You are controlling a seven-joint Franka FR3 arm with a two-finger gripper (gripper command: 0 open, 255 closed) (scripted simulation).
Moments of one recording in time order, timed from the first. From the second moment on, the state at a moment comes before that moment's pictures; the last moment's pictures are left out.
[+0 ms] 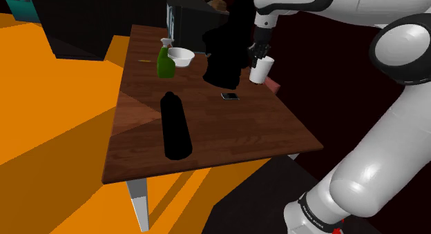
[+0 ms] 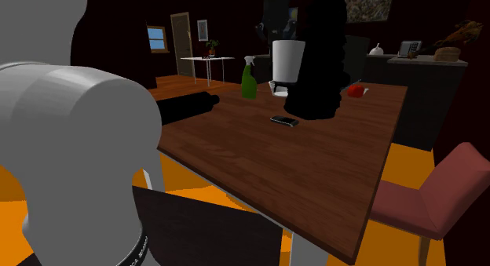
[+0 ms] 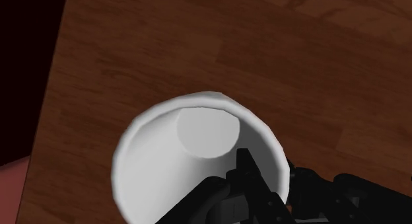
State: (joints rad) arm -0.04 0.09 -0.23 -1.65 -0.07 1.66 -0.16
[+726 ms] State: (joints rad) arm 0.03 0.46 -0.16 -1.15 0.00 1.51 -0.02
